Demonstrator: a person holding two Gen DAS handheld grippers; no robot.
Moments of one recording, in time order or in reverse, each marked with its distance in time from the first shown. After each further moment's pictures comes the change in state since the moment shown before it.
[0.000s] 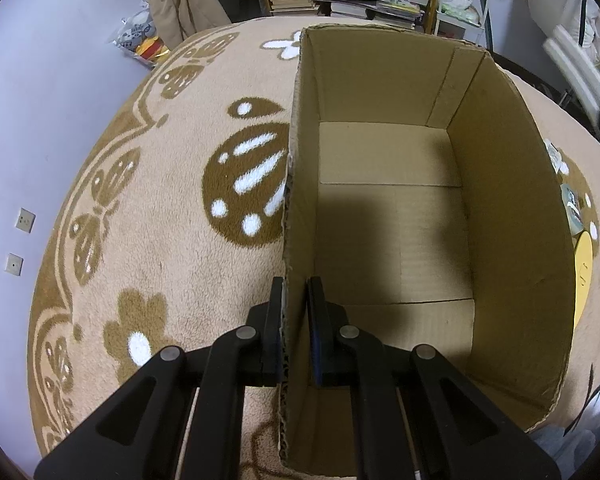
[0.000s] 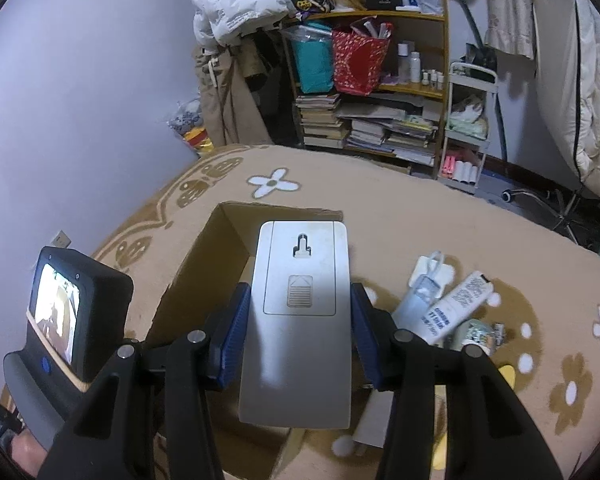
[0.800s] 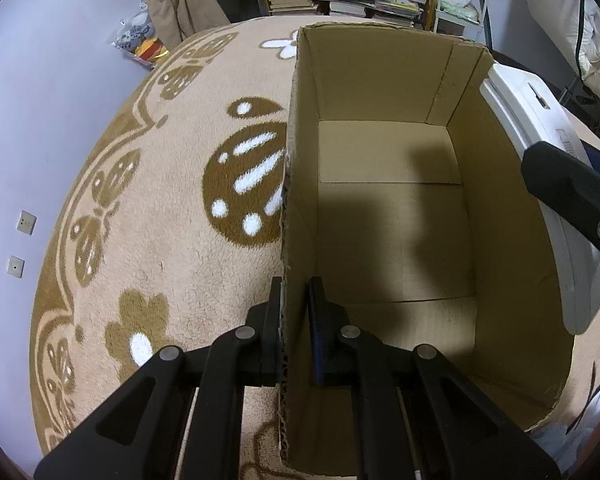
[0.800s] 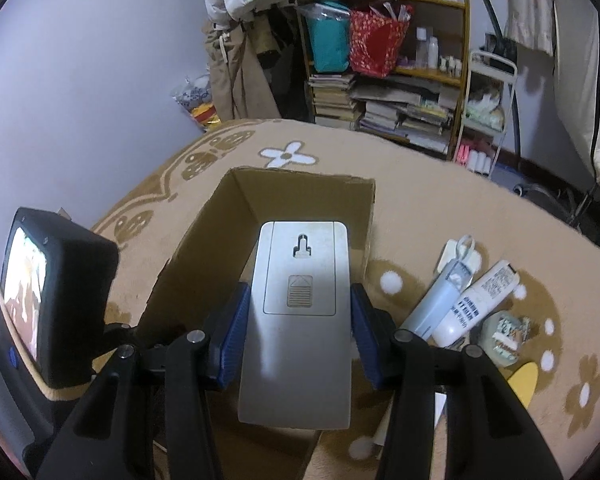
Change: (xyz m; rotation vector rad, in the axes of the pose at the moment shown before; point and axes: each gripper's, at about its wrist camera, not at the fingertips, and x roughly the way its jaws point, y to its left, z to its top) left arm 0.002 -0.002 0.000 0.013 -0.001 0.007; right arm 0.028 0.017 -0.014 -0.053 0.049 0.008
